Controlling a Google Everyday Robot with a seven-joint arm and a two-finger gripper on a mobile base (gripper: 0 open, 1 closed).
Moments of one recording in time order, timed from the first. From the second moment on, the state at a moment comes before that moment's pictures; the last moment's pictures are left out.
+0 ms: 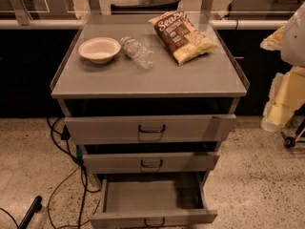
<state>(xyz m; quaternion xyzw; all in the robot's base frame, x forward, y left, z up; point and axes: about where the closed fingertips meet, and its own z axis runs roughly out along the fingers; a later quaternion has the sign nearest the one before) 0.438 -0.217 0.977 -0.60 0.78 -0.03 0.16</state>
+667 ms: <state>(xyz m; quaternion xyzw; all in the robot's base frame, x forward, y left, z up) 0.437 -0.209 0.966 -0.61 0.77 0.00 0.18</state>
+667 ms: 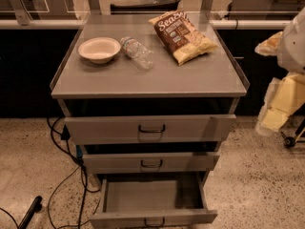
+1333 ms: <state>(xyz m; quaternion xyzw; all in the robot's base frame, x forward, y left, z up) 0.413 -0.186 0.893 -0.60 0.74 0.14 0.26</state>
